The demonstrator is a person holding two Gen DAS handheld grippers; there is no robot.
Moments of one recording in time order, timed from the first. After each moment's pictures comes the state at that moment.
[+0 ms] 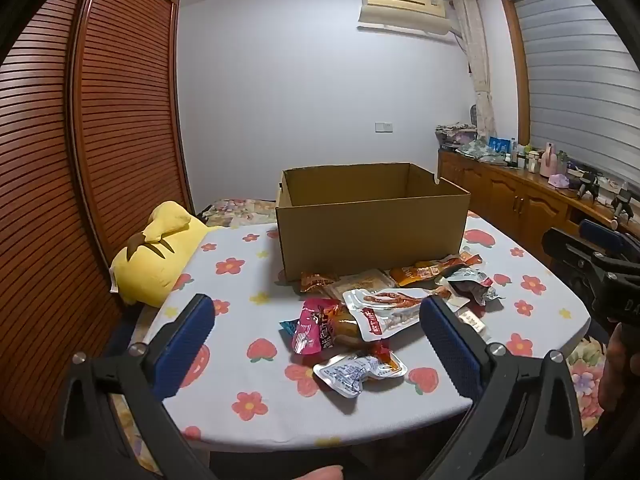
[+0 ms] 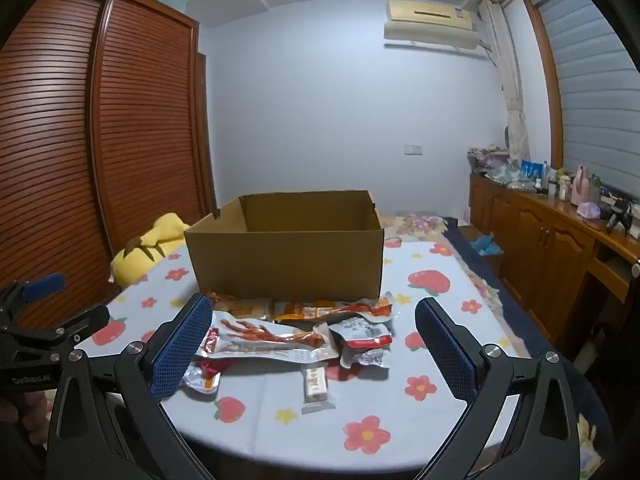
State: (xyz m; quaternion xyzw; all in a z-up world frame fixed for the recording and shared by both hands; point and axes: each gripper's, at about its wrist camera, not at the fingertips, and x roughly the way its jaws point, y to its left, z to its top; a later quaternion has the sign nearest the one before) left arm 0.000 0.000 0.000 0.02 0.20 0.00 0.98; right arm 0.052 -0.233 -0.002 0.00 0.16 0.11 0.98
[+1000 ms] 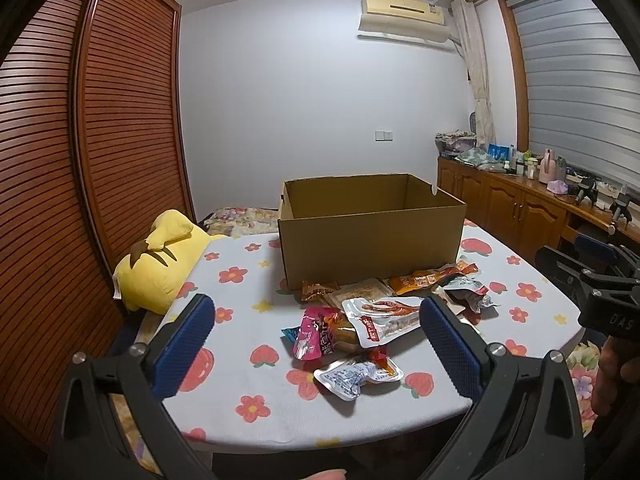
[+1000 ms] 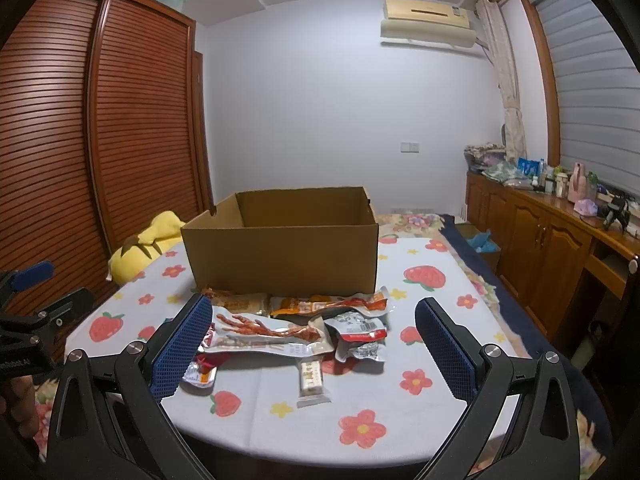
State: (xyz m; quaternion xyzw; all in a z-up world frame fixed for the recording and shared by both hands) left arm -0.008 0.003 0.015 0.02 0.19 0.00 0.98; right arm 0.050 -0.235 -0.007 0.00 0.16 0.11 0.98
